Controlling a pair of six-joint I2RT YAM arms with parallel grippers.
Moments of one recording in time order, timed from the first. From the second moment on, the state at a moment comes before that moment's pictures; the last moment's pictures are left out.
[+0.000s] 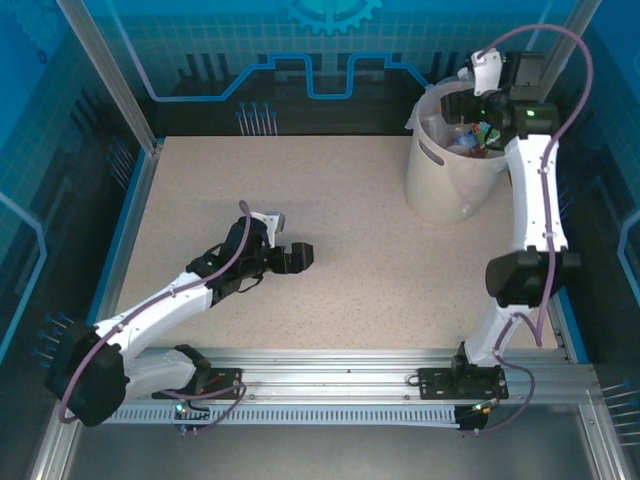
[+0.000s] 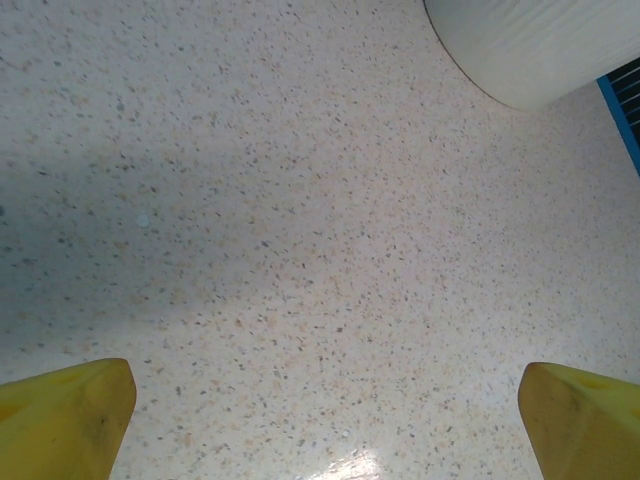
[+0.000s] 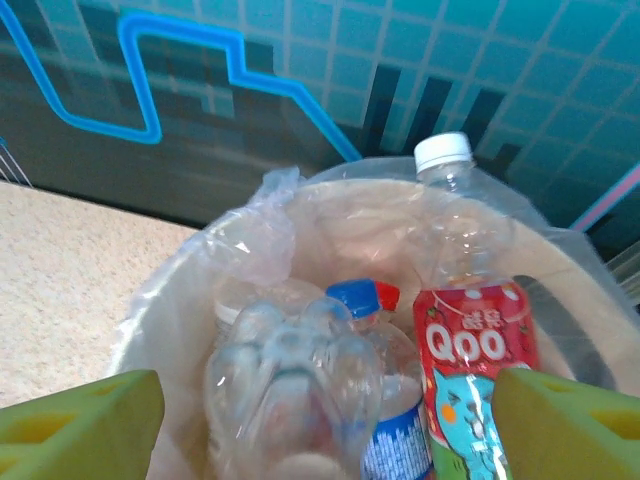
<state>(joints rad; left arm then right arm) -0.53 1.15 0.71 -0.22 0.14 -0.54 -0.06 1.80 2.19 -0.89 -0.14 -0.21</state>
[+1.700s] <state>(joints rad) 0.00 1.38 0.42 0.47 -0.21 -0.16 0.11 1.28 0.33 0.54 0.19 0.00</state>
